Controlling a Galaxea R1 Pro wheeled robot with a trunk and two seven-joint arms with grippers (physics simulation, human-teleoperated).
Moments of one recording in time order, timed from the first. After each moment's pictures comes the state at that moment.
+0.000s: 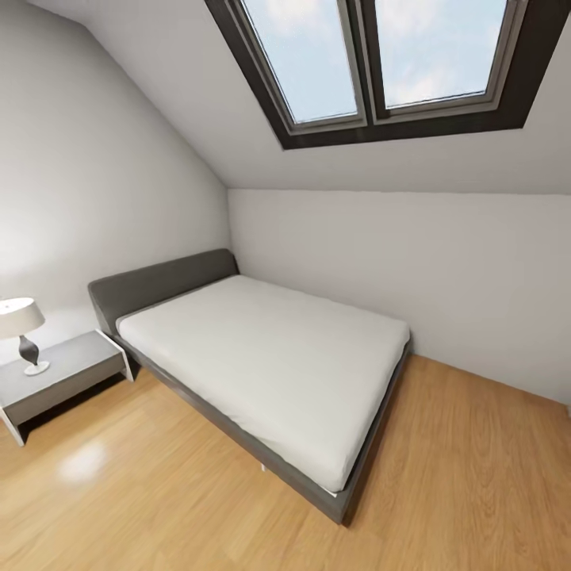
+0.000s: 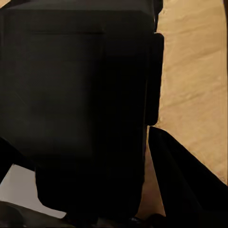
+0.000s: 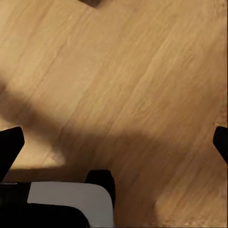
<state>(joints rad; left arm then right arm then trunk) -0.34 0.06 0.00 -0.02 0.68 0.02 -0.15 -0.05 -0.34 -0.28 -0.32 -0.05 -0.09 0.57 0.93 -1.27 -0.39</state>
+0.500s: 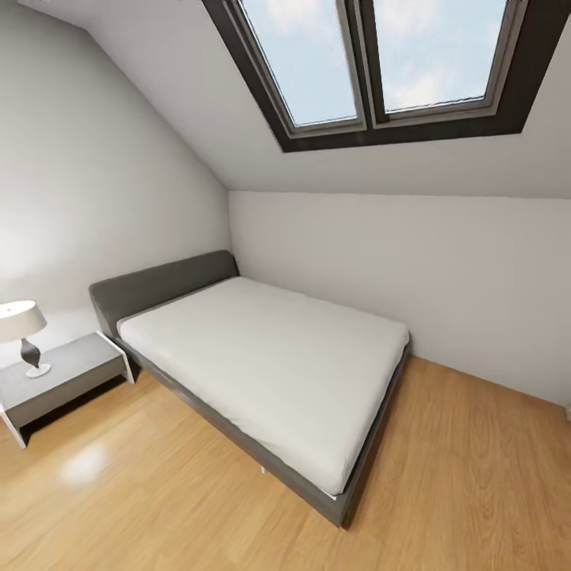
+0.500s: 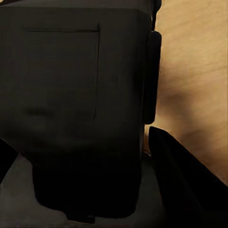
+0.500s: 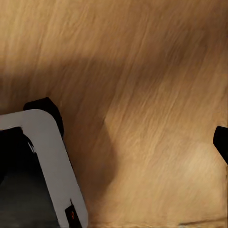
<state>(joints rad) -0.24 -0.04 -0.01 0.00 0.65 -0.05 0.10 -0.05 -0.31 -0.28 -0.05 -0.02 -0.10 0.20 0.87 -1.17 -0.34</state>
